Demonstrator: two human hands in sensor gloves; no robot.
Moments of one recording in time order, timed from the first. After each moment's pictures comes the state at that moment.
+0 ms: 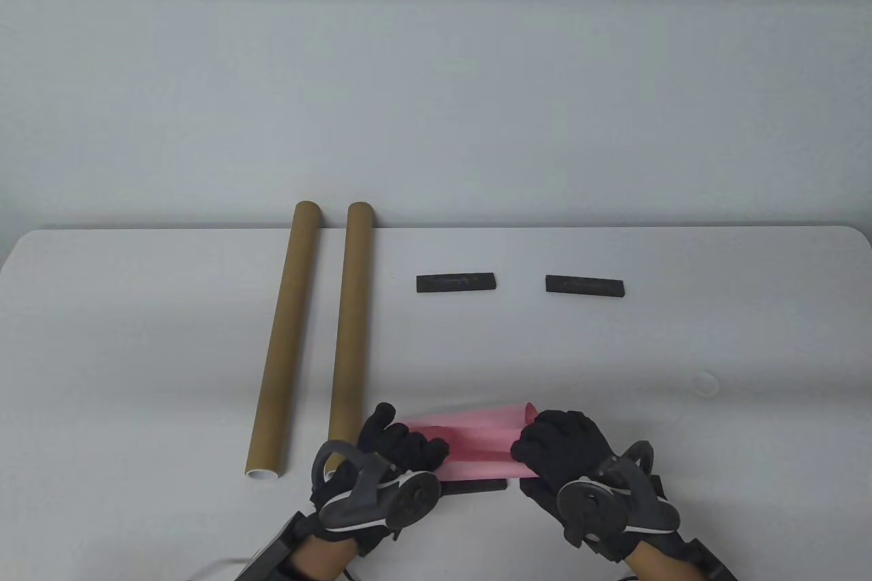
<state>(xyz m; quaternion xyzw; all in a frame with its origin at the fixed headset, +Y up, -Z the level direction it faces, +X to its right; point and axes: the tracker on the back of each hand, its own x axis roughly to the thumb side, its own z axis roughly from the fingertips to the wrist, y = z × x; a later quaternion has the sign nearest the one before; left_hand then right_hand) -0.087 -0.696 -0.277 0.09 -0.30 -0.02 0.95 0.161 -0.687 -0.271 0.33 -0.13 0.93 0.06</state>
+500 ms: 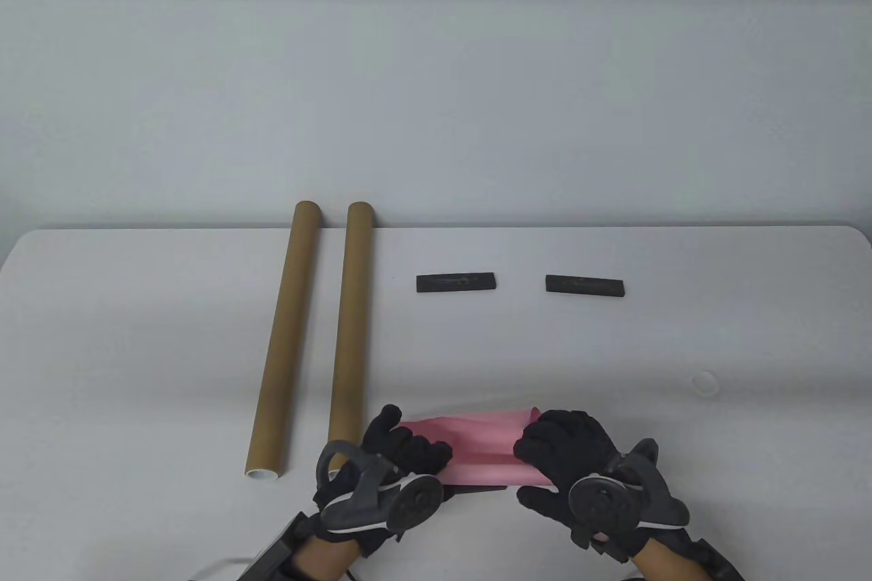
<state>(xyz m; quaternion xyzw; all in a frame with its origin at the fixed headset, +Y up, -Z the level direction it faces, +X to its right) -0.084 -0.693 -0.278 0.08 -0.31 -0.01 0.95 0.167 -0.685 -0.270 0.34 -0.13 0.93 0.08</state>
